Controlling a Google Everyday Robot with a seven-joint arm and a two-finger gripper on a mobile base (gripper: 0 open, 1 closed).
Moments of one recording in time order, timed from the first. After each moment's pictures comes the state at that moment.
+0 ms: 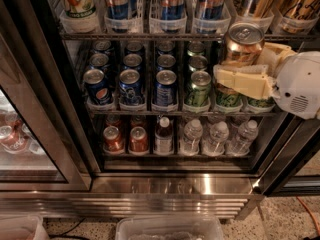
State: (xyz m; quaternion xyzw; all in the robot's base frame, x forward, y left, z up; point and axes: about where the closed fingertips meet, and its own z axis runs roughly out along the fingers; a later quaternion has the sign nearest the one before) arm 0.481 -0.148 1.016 -0.34 0.64 0.17 0.66
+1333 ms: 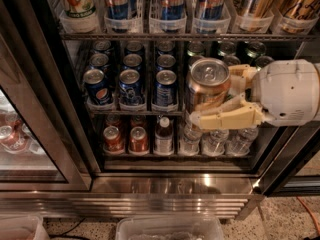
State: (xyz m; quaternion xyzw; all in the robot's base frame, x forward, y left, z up) arm 0.414 -0.079 0.988 -0.54 0.56 0.32 0.54
